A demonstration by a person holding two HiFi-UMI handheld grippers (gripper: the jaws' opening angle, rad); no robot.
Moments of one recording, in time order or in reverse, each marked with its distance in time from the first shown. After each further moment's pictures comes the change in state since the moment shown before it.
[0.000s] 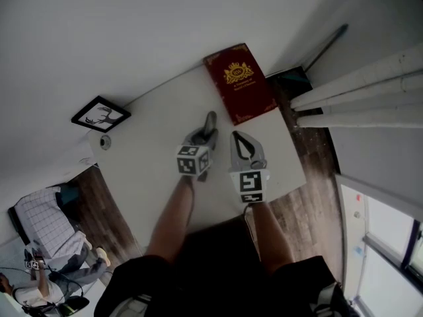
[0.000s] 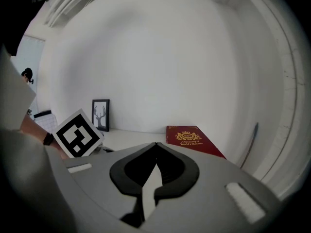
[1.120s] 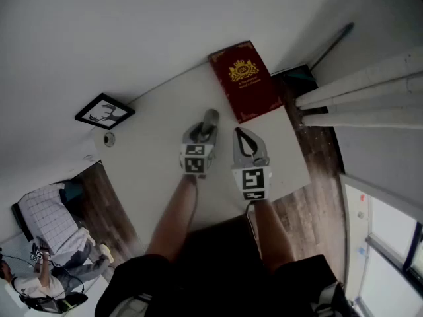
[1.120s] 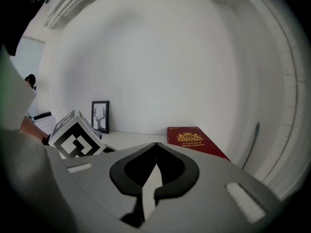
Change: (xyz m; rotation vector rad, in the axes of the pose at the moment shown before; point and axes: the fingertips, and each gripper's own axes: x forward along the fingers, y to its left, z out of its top) left arm -0.011 0.023 0.007 0.172 0.027 0.185; right arm 0.005 0.002 0.004 0.013 -0.018 0.003
